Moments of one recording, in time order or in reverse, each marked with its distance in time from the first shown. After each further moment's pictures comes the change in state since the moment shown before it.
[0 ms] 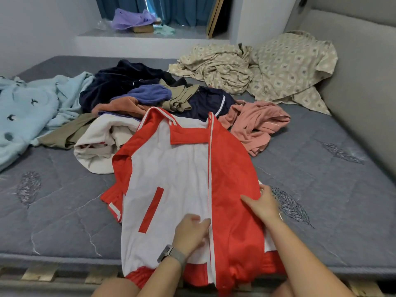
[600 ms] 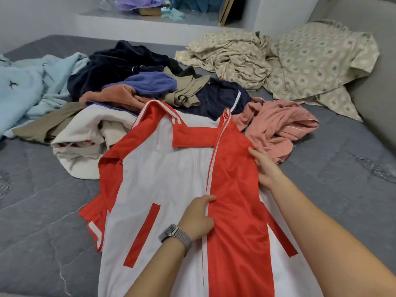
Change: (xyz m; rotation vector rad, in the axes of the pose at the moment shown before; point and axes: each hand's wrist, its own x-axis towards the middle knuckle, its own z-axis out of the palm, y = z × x) left_hand 0.105 0.046 -0.011 0.383 -0.091 0.367; right_hand 0.164 -0.084 0.041 0.999 -0.398 0.183
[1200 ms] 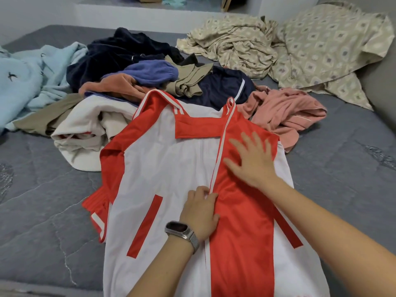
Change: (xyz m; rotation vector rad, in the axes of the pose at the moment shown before) left_hand -0.006 -0.004 0.008 0.519 0.039 0.095; right_hand -0.030 0.034 0.018 -1.883 0.074 -0.724
